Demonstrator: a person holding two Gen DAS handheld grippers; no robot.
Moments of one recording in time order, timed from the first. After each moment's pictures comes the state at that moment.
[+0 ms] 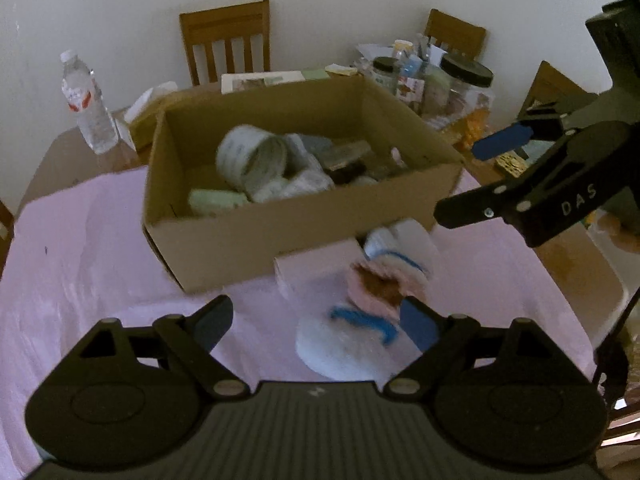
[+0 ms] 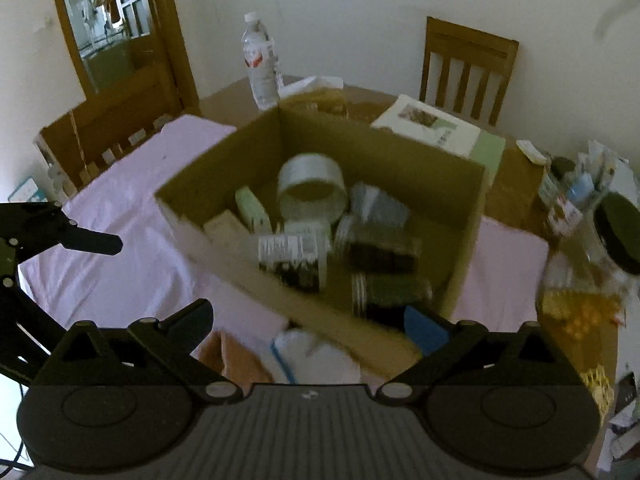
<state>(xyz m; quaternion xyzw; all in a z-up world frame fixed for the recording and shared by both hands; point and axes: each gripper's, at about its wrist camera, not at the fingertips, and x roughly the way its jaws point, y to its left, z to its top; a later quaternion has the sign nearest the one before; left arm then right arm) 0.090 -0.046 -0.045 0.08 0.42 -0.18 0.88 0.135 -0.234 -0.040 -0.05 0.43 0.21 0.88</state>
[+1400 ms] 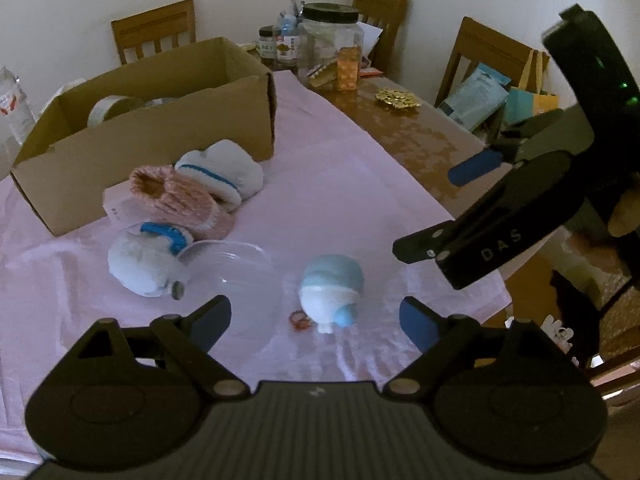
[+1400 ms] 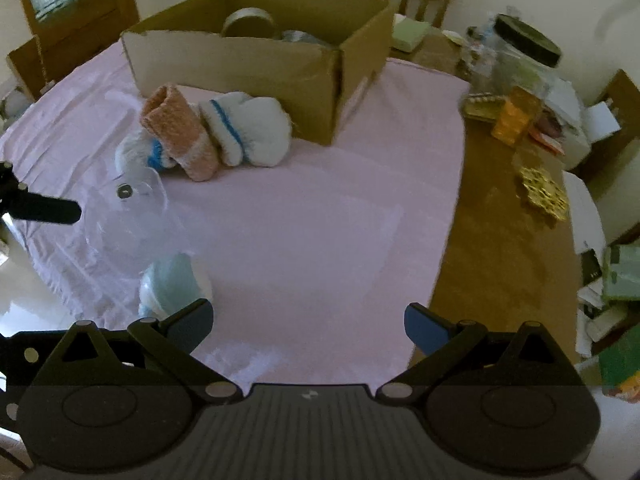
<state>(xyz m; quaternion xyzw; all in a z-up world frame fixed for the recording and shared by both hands) -0.023 -0.158 -0.094 0.11 0.42 -0.24 0.87 -0.005 -0.311 -0.120 -0.06 0.49 0.12 0.86</state>
